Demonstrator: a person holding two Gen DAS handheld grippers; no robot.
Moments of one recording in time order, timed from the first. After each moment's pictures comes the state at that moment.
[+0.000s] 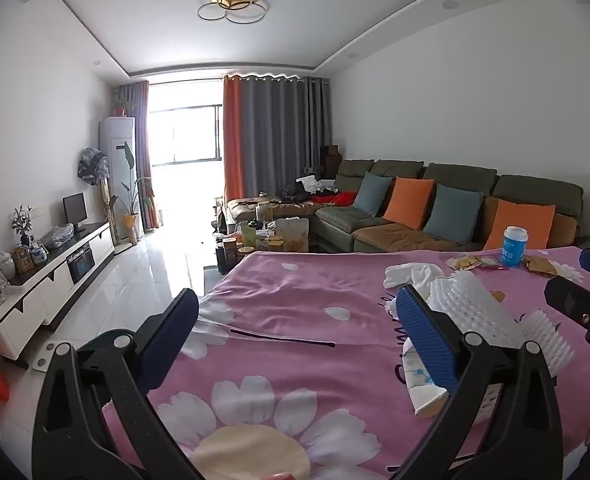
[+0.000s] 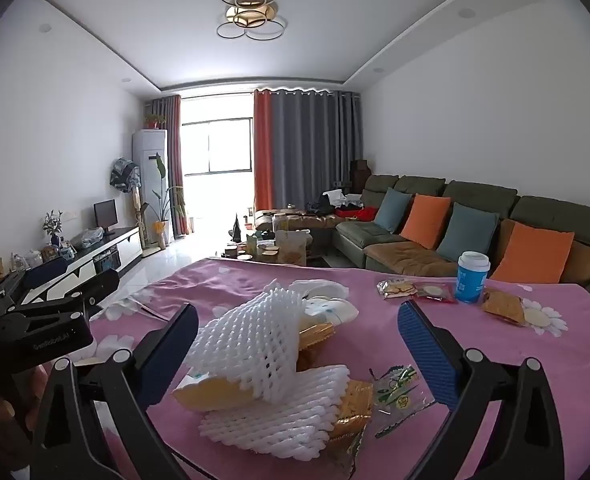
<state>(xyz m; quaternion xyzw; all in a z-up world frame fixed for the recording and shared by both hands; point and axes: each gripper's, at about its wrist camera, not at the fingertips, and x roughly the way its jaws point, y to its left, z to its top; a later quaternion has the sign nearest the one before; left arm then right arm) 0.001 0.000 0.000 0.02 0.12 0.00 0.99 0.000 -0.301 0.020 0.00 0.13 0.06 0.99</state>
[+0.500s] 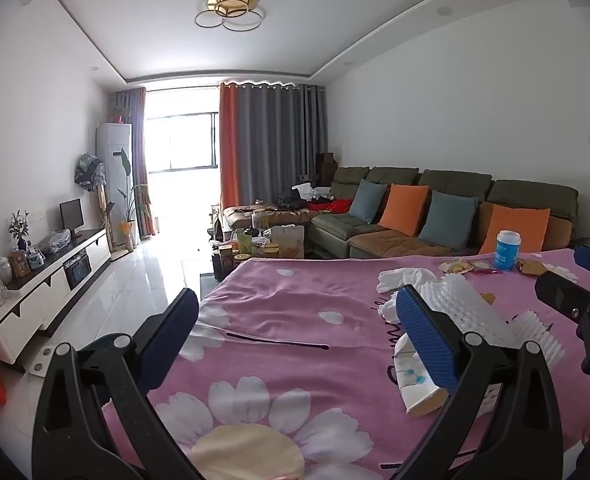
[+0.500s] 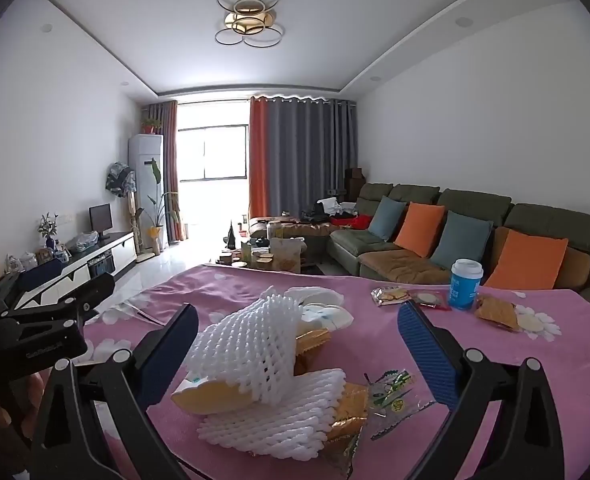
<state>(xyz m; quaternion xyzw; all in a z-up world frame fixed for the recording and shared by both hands) -0.014 -0.003 0.005 0.02 0.10 -0.01 0.99 -0.004 -0.300 0.021 0.00 0.12 0.05 0.99</state>
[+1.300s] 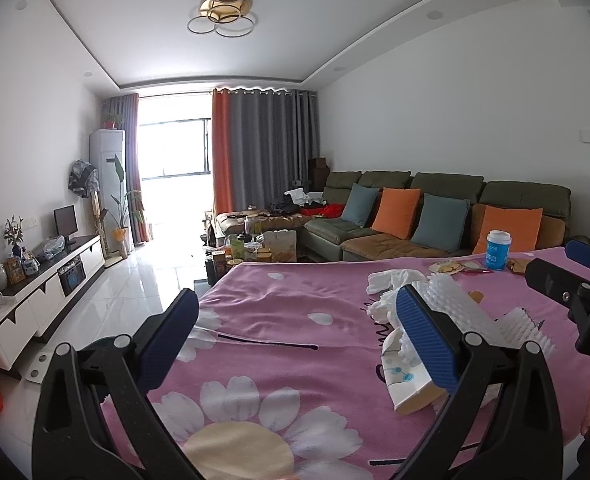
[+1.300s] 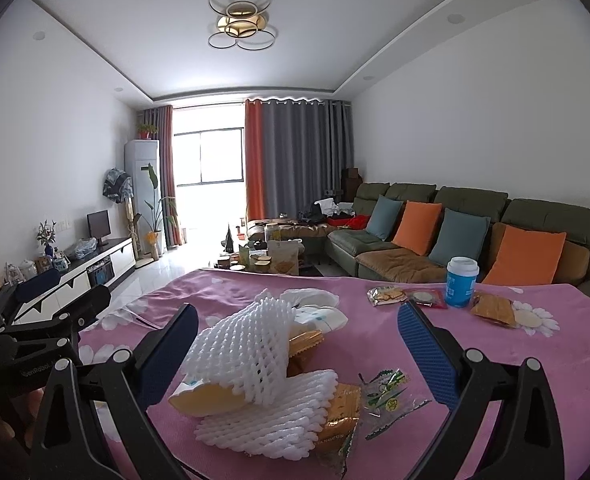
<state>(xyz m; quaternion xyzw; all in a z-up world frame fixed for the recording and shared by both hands) -0.025 -0.008 0.005 0.03 0.09 -0.02 0.99 -0.007 -0.307 0.023 0.02 0.12 0.05 0.99</state>
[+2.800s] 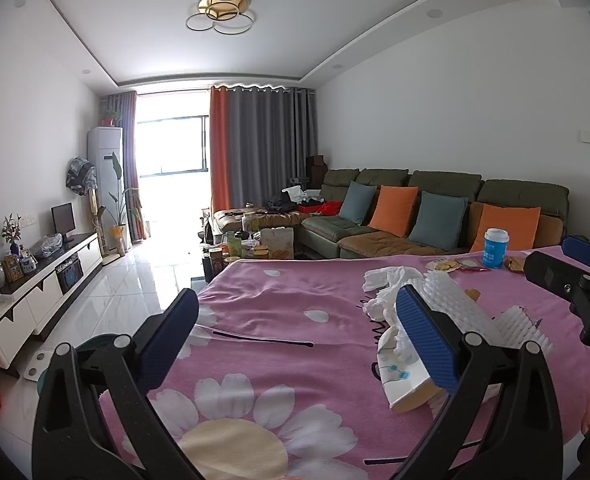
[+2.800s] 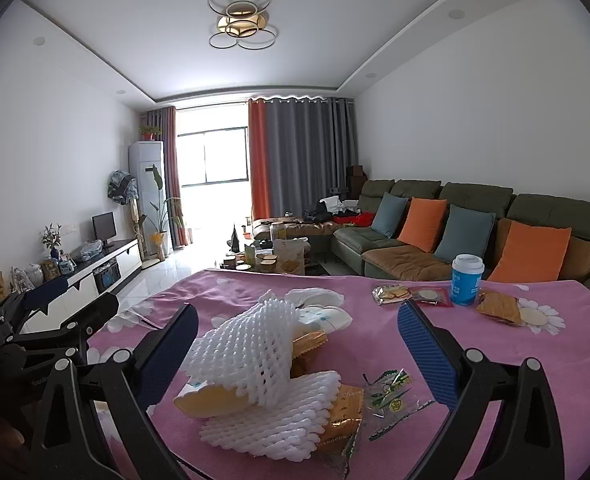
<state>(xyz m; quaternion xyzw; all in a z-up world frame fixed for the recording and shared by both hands) -0.025 -0.009 0.002 0.02 0.10 -0.03 0.99 -0.004 -0.309 0.024 0.02 0.12 0.06 0.99</state>
